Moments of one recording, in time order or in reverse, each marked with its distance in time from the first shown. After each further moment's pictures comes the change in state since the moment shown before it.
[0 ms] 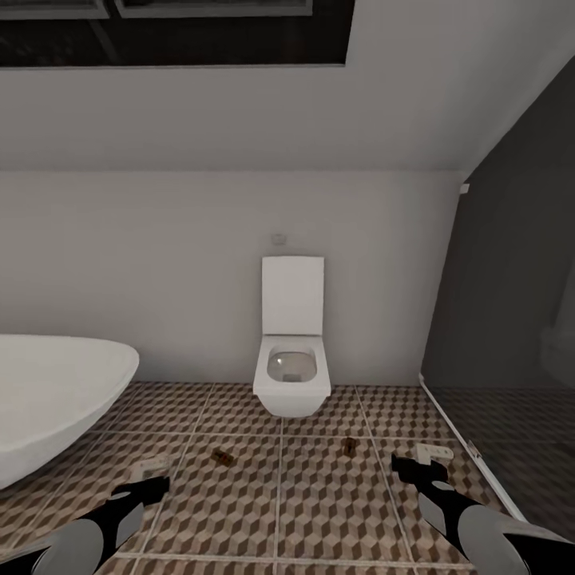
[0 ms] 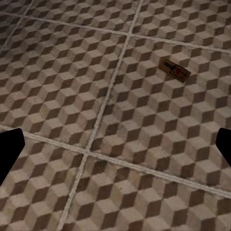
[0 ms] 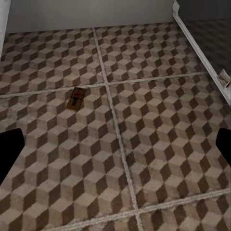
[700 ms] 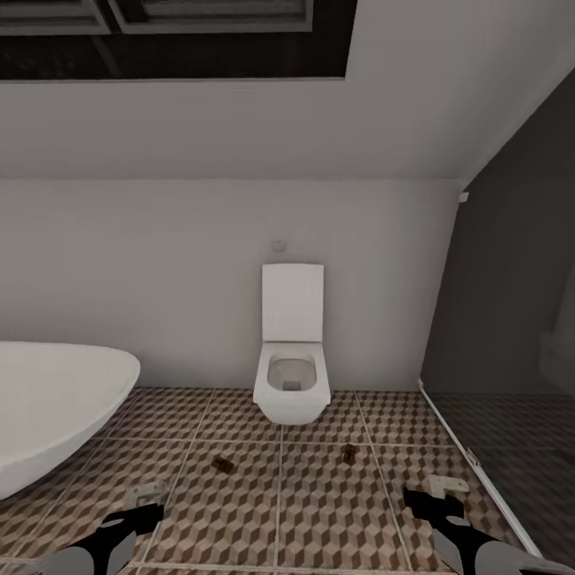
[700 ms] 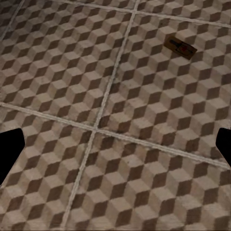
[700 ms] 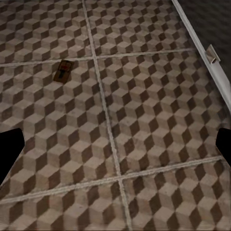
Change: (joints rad) left arm 0.073 0.004 0.000 0.004 0.000 0.002 -0.003; right arm 0.098 -0.025 0.002 0.001 0.000 0.000 0.006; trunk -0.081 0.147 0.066
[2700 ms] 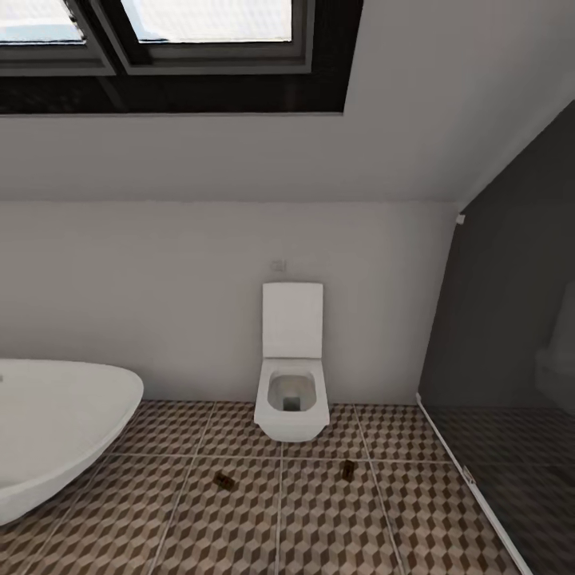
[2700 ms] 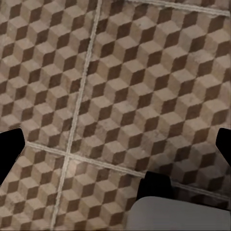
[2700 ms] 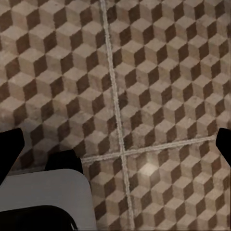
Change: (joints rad) left arm 0.349 -0.034 0.001 0.005 0.000 0.005 -0.012; right arm 0.489 0.020 -0.002 0.002 -0.004 0.002 0.005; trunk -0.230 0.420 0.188
